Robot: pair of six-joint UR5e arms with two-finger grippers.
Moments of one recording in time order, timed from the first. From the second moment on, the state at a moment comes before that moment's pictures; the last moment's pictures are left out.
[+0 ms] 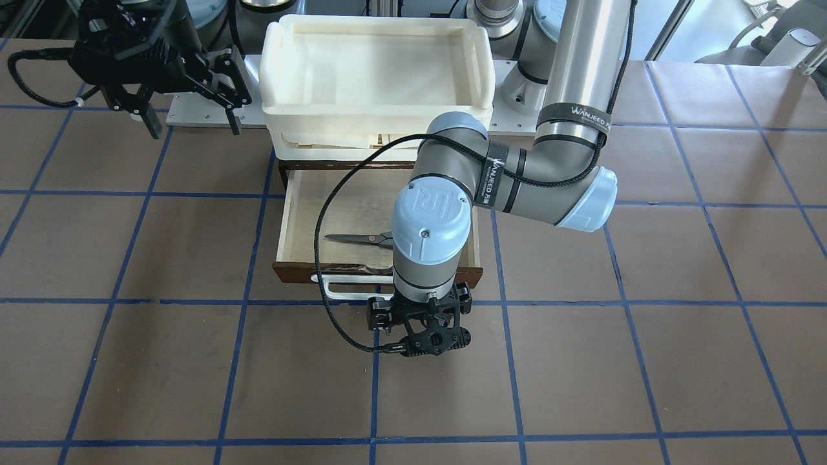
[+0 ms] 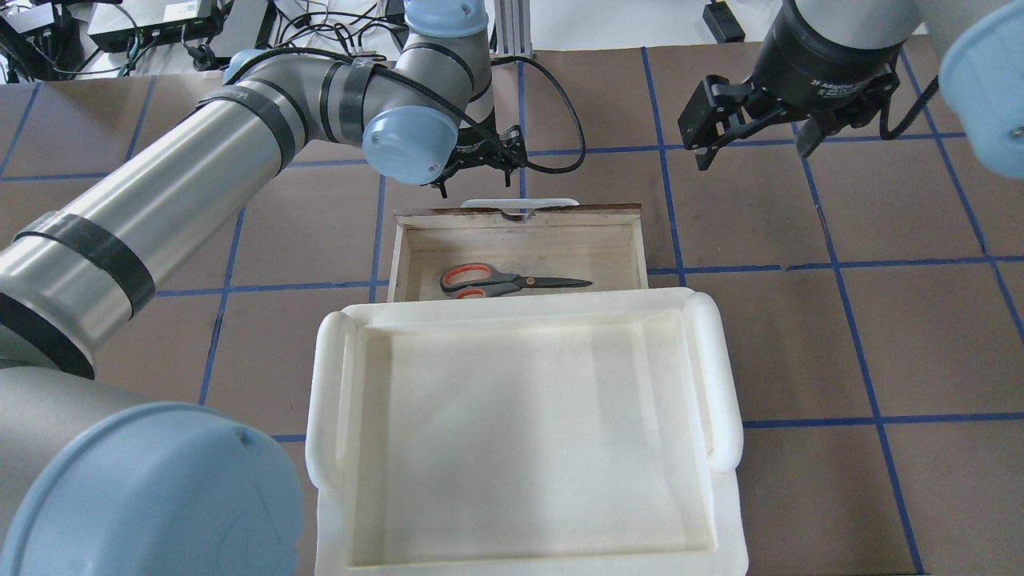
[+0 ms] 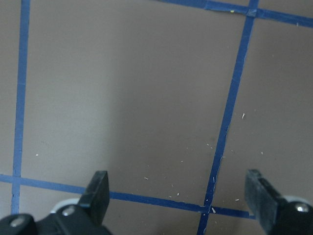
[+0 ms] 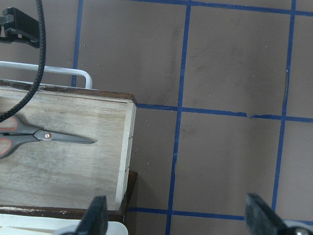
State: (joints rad) left arm -1.85 -2.13 -1.37 -1.20 1.60 -0.45; right arm 1.62 -1.65 1.55 -1.60 -1.56 -0.05
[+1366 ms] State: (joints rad) left arm -1.85 -2.09 -1.37 -1.36 1.57 -0.46; right arm 1.62 -1.65 1.55 -1.60 -1.58 -0.01
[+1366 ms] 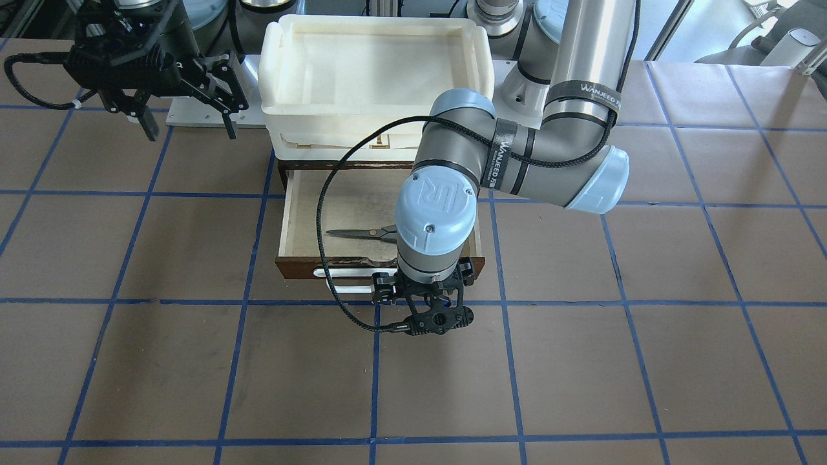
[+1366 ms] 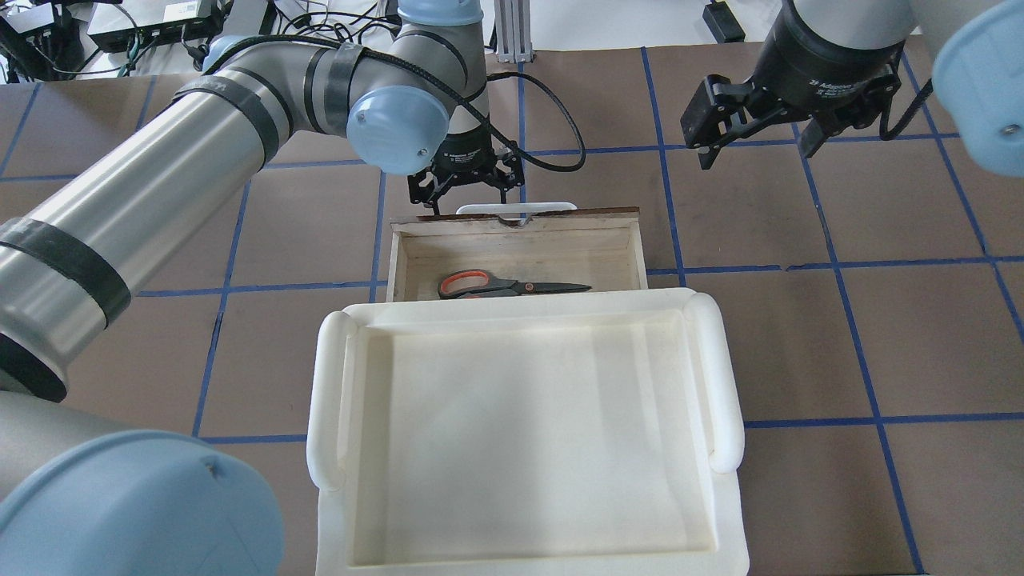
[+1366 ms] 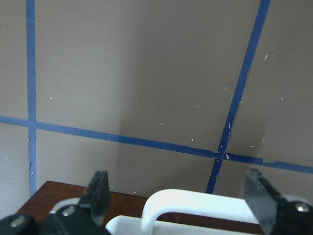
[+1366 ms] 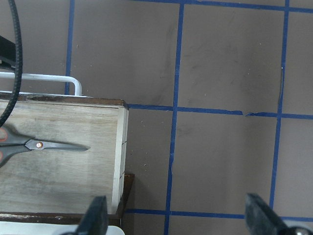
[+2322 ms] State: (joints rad) left arm -1.85 -2.07 -1.37 -1.46 1.54 -0.48; right arm 1.62 -1.65 1.56 -1.59 -1.57 0.12
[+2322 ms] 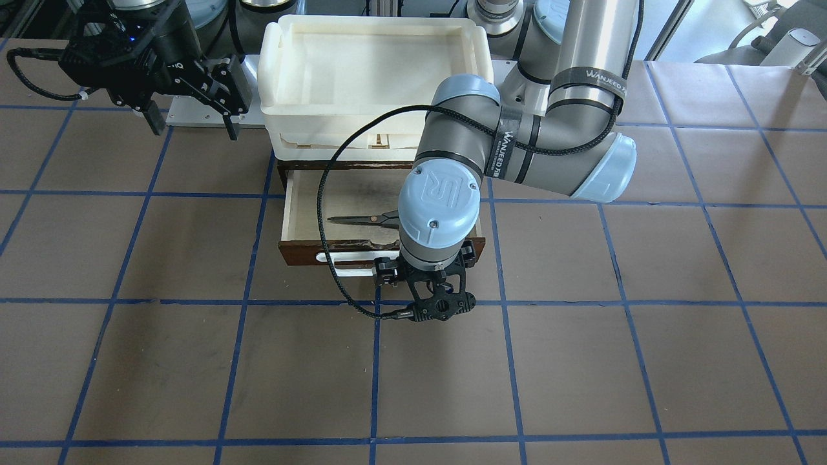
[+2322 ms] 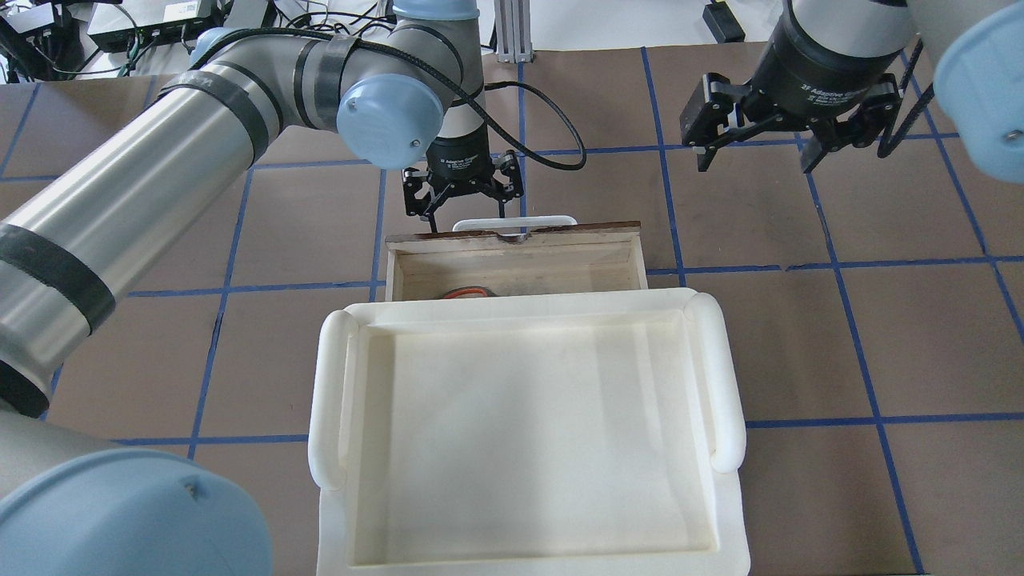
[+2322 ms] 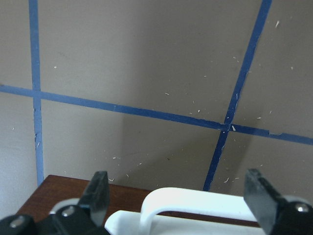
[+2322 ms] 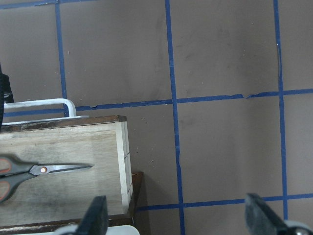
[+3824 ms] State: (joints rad) left arm -1.84 -2.06 -1.39 -1.51 1.53 -0.53; right arm 1.62 -1.65 1.56 -1.59 -1.58 0.12
